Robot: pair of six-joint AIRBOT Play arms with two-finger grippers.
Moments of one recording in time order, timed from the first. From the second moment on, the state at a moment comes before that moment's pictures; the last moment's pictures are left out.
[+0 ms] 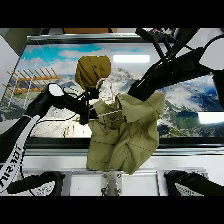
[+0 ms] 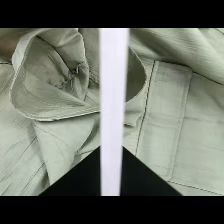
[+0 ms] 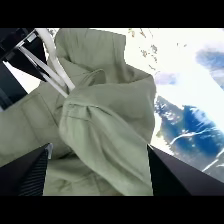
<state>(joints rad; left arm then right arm) -0.24 -1.38 1.11 0.86 -1.28 -0.15 0.38 -1.26 1.79 -1.19 1.52 1.20</state>
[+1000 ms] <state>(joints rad) -0.24 -1.38 1.11 0.86 -1.28 -0.15 -0.40 -1.39 1.25 -0.37 1.70 0.10</state>
